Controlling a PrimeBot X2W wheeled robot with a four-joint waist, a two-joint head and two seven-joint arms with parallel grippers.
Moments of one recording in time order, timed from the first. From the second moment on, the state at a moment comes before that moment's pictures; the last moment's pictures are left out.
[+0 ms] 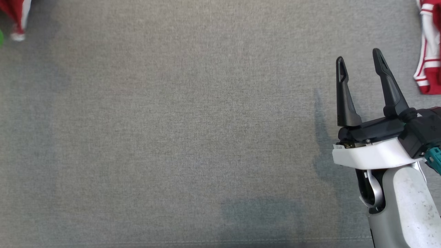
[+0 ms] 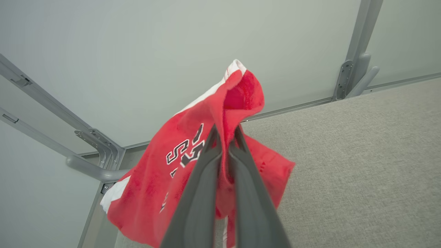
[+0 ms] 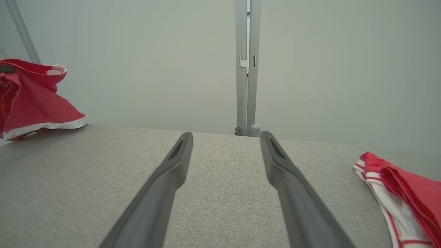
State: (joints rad) left arm -1.26 0.63 -0.74 0.85 -0.76 -0.13 -0.04; right arm -0.28 -0.05 0.04 -0.15 0.04 0.13 -0.21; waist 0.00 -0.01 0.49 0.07
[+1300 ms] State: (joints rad) left arm -0.90 0.06 -0.95 0.74 -0.88 0.02 -0.15; right arm -0.22 -0.05 0.05 -0.04 0.22 0.13 -0.26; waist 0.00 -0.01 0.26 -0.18
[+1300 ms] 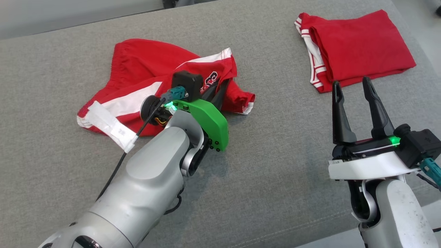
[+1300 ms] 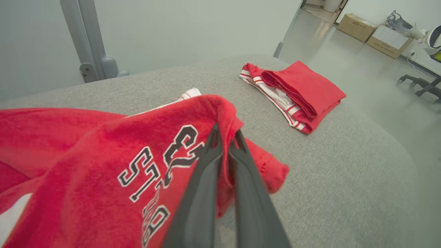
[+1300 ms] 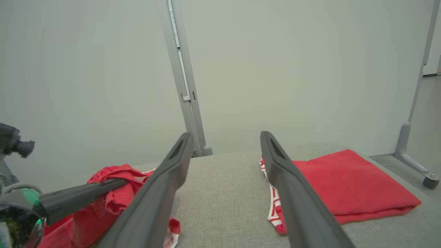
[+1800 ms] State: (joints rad) left arm -0.83 0.05 -1.18 0.73 -0.98 0.06 -0.18; right arm -0.24 -0.05 0.09 -0.02 0.23 0.13 -0.26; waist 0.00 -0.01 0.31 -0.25
